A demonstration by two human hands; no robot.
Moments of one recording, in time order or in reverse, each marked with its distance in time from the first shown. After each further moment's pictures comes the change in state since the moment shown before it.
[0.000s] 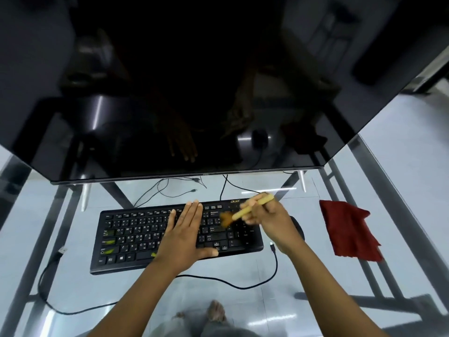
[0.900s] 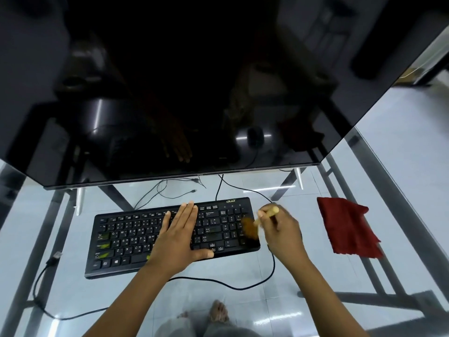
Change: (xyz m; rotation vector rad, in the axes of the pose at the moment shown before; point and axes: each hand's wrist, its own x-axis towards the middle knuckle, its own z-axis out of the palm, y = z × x) left_hand 0.000 -0.003 0.002 0.029 -0.016 -0.002; right_hand -0.024 0.028 -0.014 -0.326 0.235 -0.086
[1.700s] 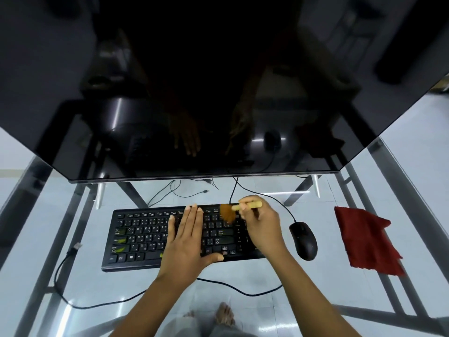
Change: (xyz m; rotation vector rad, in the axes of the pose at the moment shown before) left_hand -0.017 0.003 0.010 0.068 0.131 -0.074; right_hand 0.022 -0.042 0.050 0.236 -0.073 -0.039
